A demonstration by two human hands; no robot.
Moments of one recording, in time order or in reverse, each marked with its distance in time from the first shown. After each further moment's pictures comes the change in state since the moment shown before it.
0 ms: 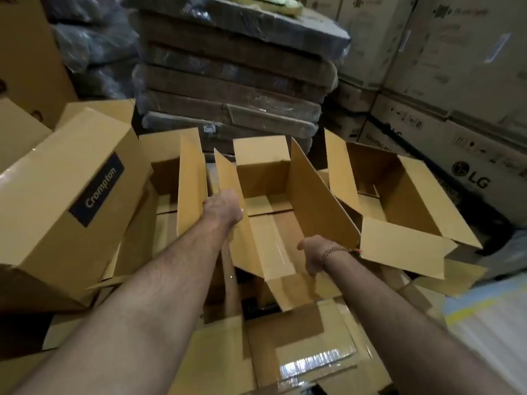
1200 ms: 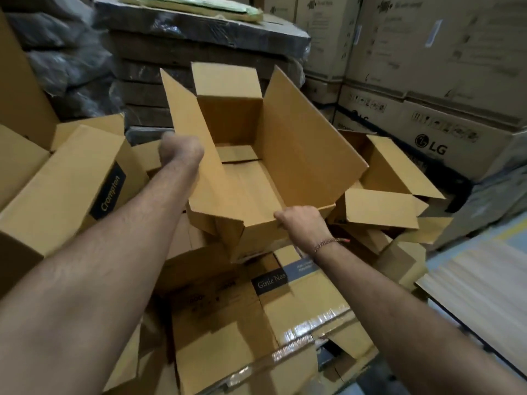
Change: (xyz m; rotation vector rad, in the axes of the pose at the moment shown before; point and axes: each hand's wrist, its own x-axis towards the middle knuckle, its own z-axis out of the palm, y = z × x) left_hand -0.103 -0.034 -0.149 -1.052 0.454 -0.385; right_hand -0.119 -0.068 0.019 -0.211 0.769 -0.216
